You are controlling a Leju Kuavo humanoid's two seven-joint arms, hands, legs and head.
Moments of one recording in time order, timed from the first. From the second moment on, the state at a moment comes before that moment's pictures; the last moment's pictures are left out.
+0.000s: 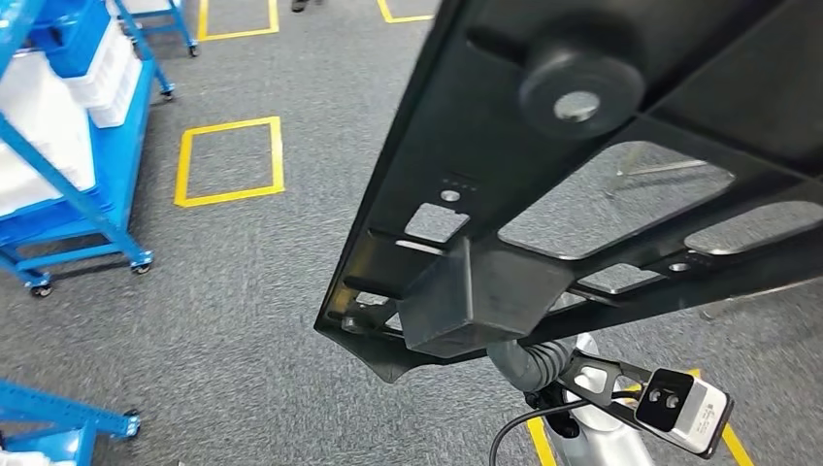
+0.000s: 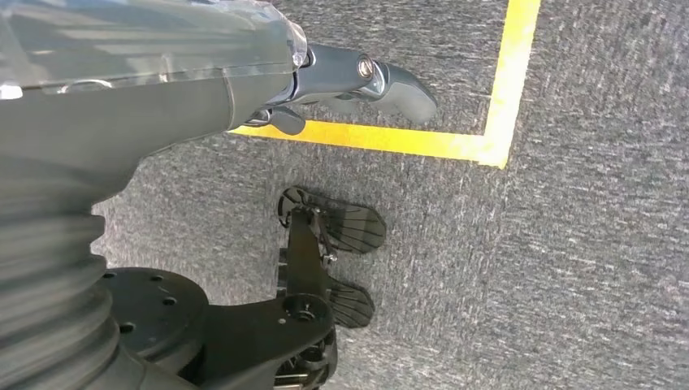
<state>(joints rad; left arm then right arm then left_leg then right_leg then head) -0.04 0.03 0.05 -0.18 0.38 0.08 -0.15 -0.23 -0.07 0.37 -1.84 -0.19 0.38 -0.68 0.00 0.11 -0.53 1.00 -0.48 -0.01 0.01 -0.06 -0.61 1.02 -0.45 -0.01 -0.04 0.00</state>
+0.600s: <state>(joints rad) -0.03 0.07 0.05 -0.18 0.36 0.07 -0.13 -0.22 -0.05 0.37 -1.84 -0.17 0.38 -0.67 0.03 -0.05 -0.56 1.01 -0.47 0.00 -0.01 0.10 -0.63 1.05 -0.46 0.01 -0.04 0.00</state>
